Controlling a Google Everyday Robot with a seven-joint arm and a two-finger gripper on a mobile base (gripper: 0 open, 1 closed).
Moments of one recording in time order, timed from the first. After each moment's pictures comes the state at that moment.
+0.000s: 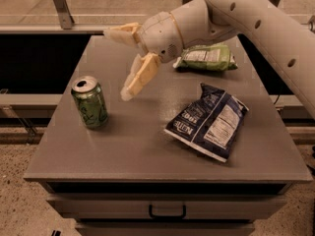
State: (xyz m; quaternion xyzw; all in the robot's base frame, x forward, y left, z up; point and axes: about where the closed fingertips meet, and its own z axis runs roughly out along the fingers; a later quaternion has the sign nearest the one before) arm 0.526 0.090 0.971 -0.70 0.44 0.39 0.41
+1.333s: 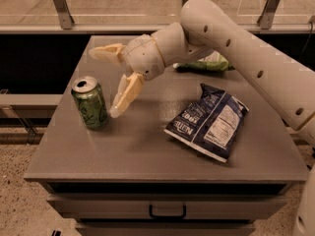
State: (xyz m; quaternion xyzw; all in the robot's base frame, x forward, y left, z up) arm 0.522 0.126 0.924 -0.71 0.40 0.42 0.40
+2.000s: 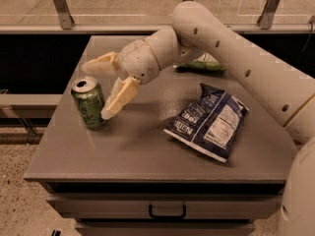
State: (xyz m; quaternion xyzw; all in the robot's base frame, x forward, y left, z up) arm 0.511 0.135 0.912 -0.72 0.39 0.45 0.36
